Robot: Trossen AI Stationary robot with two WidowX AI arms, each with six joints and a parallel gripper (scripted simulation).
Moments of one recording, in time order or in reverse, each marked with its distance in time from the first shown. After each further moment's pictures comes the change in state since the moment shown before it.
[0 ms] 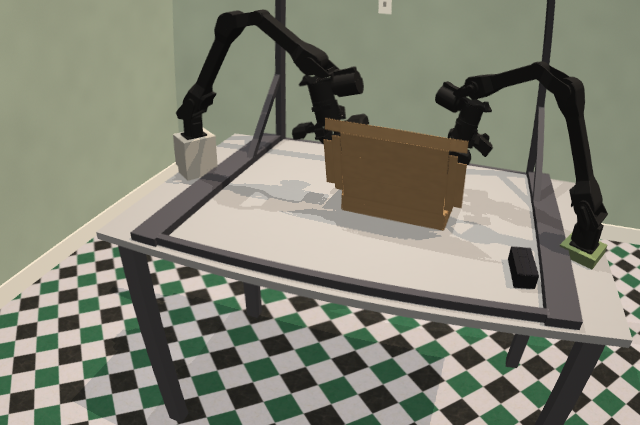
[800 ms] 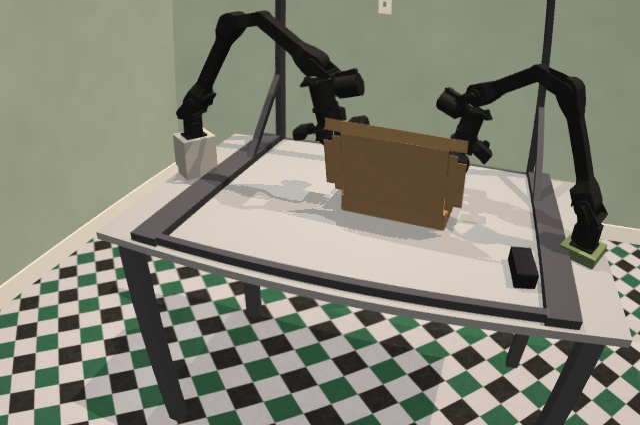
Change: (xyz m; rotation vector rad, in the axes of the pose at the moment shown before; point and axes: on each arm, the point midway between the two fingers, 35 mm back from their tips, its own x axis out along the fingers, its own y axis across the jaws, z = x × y) left arm 0.016 0.001 0.004 0.037 0.026 0.029; right arm 0.004 0.000 0.000 0.000 0.000 0.010
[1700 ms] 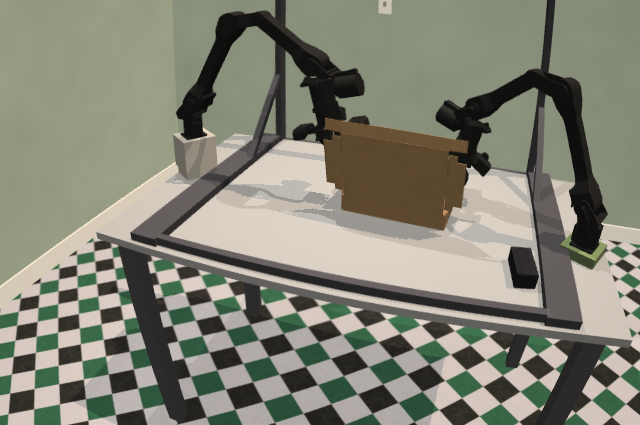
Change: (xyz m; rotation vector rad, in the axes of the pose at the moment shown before) left arm 0.032 -0.002 0.011 0.001 -0.007 -0.004; right arm 0.000 0.000 0.000 0.000 0.000 0.000
